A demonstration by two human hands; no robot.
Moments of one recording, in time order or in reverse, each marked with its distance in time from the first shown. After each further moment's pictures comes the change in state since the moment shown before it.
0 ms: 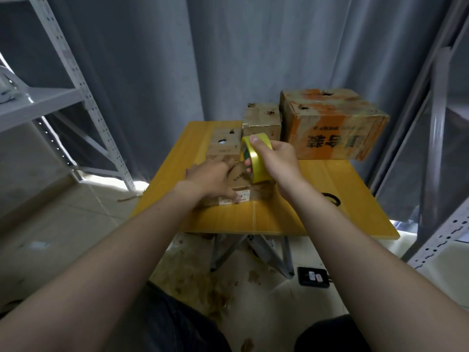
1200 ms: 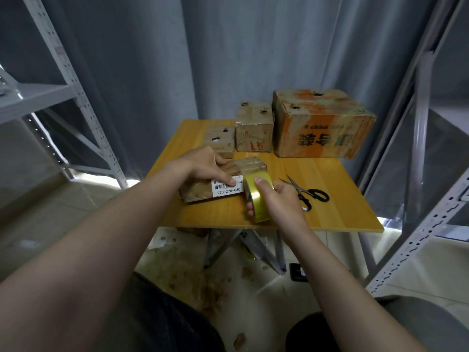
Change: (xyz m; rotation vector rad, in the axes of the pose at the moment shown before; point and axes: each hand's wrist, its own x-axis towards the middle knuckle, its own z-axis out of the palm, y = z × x) left_hand 0.012 -0.014 -0.028 -0.243 -0.147 -0.085; right_hand -0.075 0.038 -0.019 -0.035 0.033 0.186
